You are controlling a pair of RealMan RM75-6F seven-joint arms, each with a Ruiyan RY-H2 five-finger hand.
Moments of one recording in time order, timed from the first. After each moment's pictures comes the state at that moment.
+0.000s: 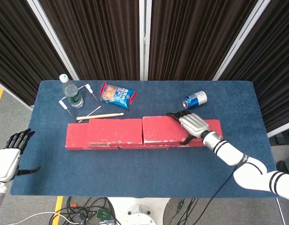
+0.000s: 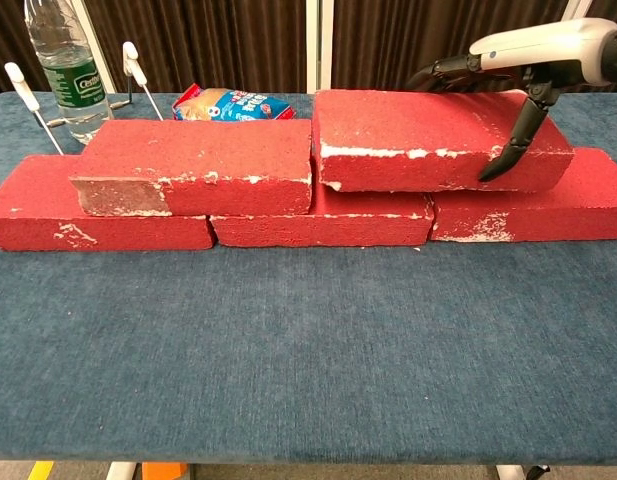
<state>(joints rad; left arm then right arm) -0.14 -0.99 -0.01 -1.73 1.50 1.39 -0.13 0.88 -1.17 0.18 -1.53 -1.35 0.57 0.23</state>
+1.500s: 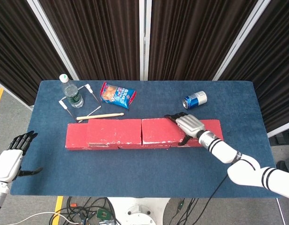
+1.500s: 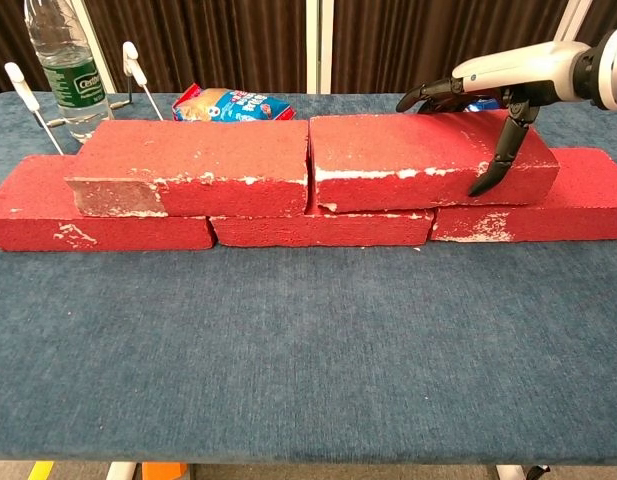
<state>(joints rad) -0.15 -1.00 0.01 -1.71 1.51 1.35 -0.18 0.94 -1.21 0.15 -1.49 -1.25 0.52 0.16</state>
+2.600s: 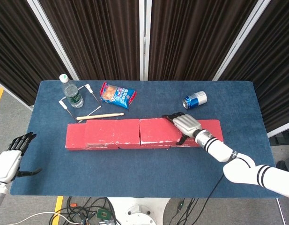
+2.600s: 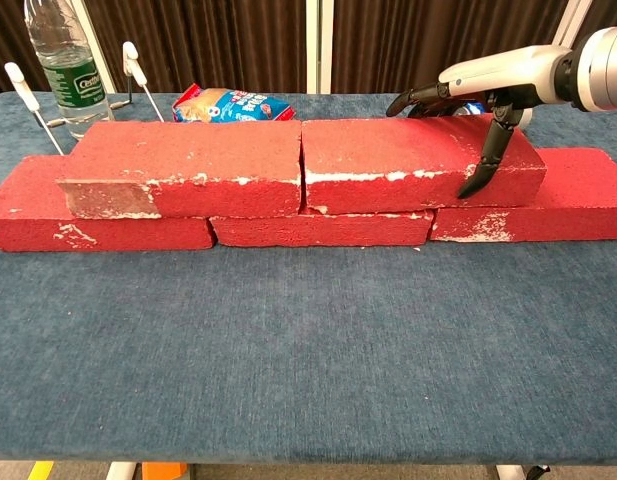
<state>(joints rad) -0.15 -1.00 0.01 -1.68 1.51 1.34 -0.24 0.97 -1.24 0.14 -1.49 -1.17 0.50 0.10</state>
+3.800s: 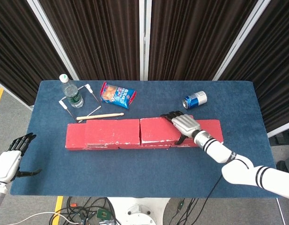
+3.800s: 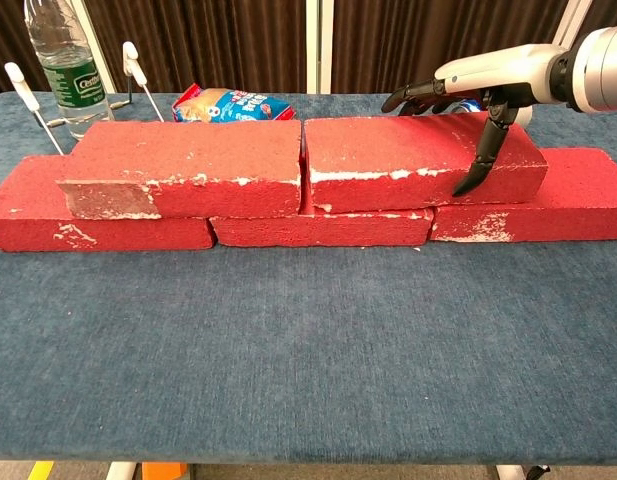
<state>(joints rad) -0.16 -1.00 0.02 -1.66 1.50 1.32 -0.26 0.97 -1.25 0.14 -1.50 -1.14 0.53 0.07</state>
